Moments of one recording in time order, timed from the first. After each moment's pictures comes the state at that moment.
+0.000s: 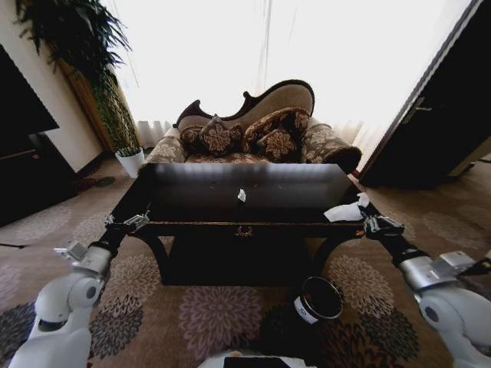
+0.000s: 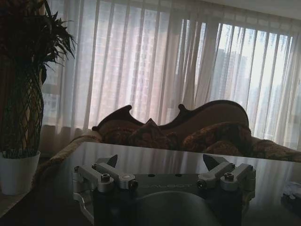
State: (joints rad) left arm 1.38 -1.18 -0.95 -2.15 -0.65 0.34 0.19; right arm -1.73 1.08 1.14 2.23 0.60 -0.07 -0.16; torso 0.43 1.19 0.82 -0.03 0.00
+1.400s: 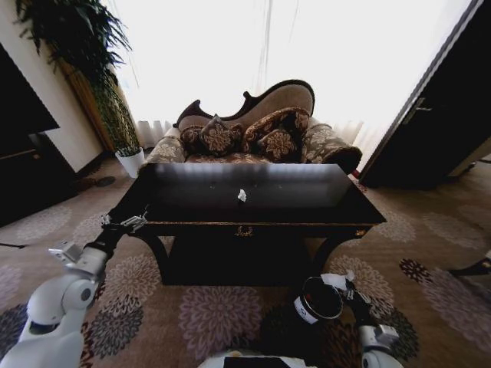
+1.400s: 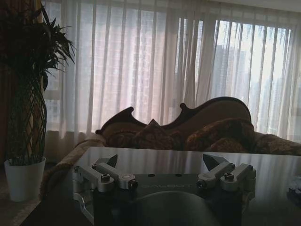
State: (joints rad) left arm 1.42 -1.13 -0.99 -2.17 -0.66 0.33 0.19; right arm -1.56 1.35 0.87 1.48 0.40 0.32 -0.18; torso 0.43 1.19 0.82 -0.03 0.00
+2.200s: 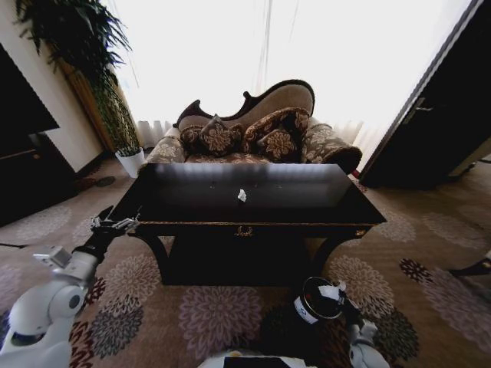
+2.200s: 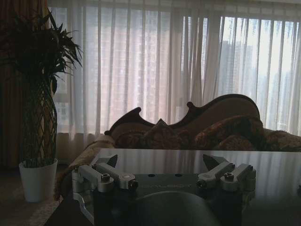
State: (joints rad) left arm 1.48 -1.13 -1.06 -2.20 -0.67 0.33 0.19; right arm -1.37 1.31 0.79 1.08 0.37 0.37 -0.14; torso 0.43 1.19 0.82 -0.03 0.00
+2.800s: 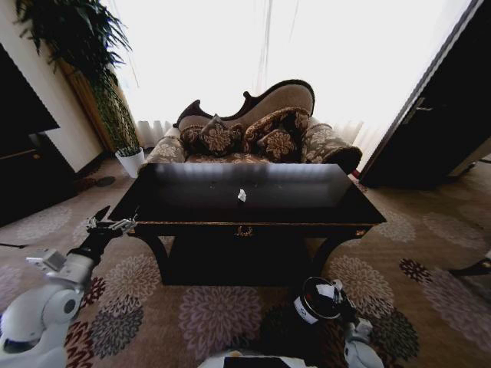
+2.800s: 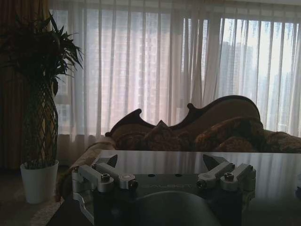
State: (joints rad) left arm 1.49 -1.14 -1.07 -2.22 -0.67 0.33 0.19; right arm -1.36 1.29 0.77 1.08 0.40 0.38 -0.11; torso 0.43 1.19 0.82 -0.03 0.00
